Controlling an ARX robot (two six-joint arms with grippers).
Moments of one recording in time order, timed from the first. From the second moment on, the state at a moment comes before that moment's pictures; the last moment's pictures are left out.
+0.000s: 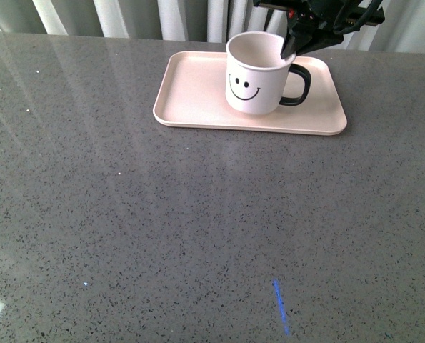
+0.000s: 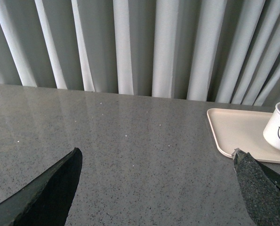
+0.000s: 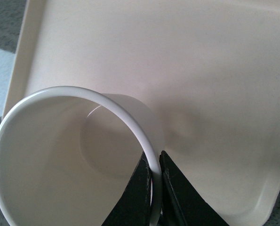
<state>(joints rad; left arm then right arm) 0.00 0.02 0.01 0.00 0.00 -0.01 0.10 2.33 2.00 -0.63 -0.13 0.08</state>
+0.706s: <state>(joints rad) 0.00 0.02 0.01 0.00 0.00 -0.01 0.02 2.41 2.12 -0.72 -0.25 -0.30</state>
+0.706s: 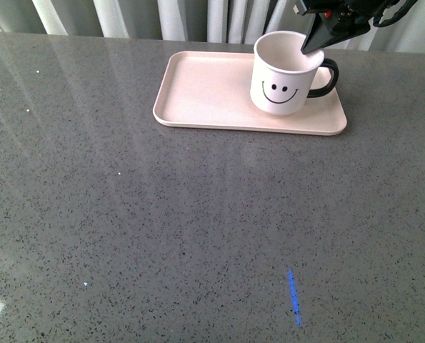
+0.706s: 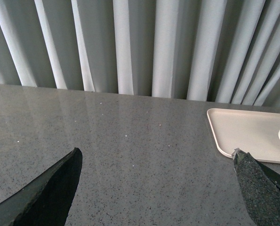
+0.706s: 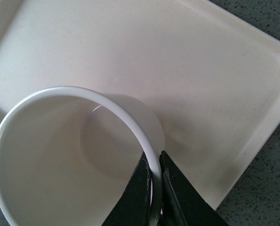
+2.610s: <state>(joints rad) 0.00 0.02 0.01 0.00 0.00 -0.01 0.03 2.11 1.79 -0.35 -0.41 -0.33</state>
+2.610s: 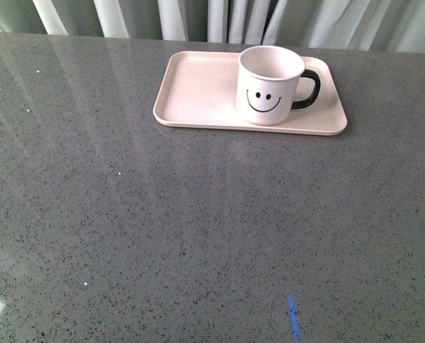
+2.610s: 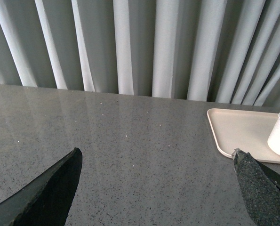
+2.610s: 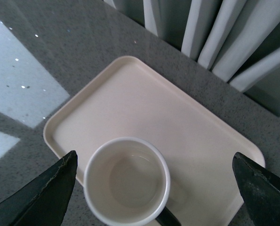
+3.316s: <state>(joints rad) 0.00 0.02 0.01 0.00 0.00 -0.01 0.00 1.48 0.48 0.99 0.00 -0.01</state>
